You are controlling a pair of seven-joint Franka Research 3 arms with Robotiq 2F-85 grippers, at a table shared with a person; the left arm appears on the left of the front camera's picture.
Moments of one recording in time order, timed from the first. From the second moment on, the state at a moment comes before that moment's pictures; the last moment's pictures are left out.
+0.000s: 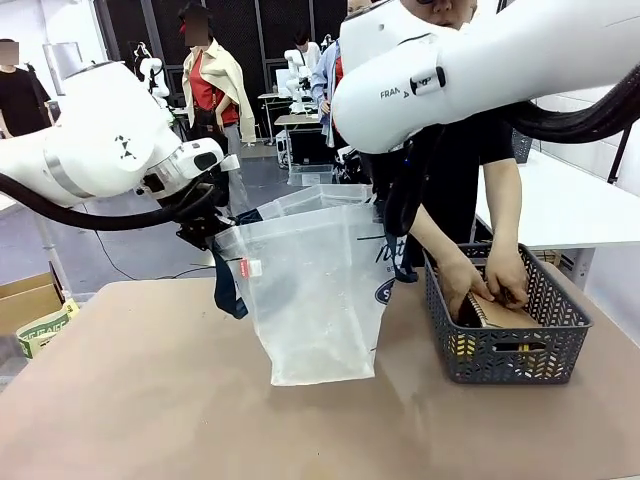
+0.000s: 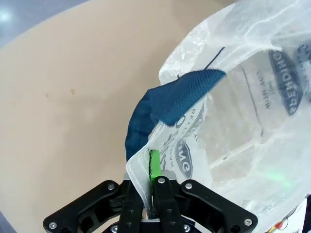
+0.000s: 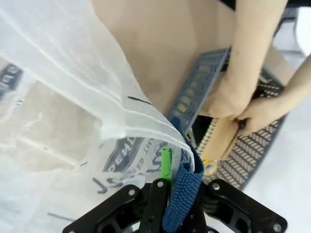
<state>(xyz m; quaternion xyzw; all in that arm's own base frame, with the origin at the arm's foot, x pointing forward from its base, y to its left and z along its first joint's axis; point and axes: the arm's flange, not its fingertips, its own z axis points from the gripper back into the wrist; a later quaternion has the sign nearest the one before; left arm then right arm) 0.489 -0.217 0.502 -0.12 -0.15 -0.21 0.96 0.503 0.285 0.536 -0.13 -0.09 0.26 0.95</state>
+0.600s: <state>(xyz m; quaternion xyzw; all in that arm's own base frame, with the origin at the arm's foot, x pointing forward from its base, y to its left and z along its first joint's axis) 0.519 -0.241 0.491 -0.06 -0.17 -0.26 0.95 0.505 0.280 0.523 -0.10 -0.13 0.29 0.94</state>
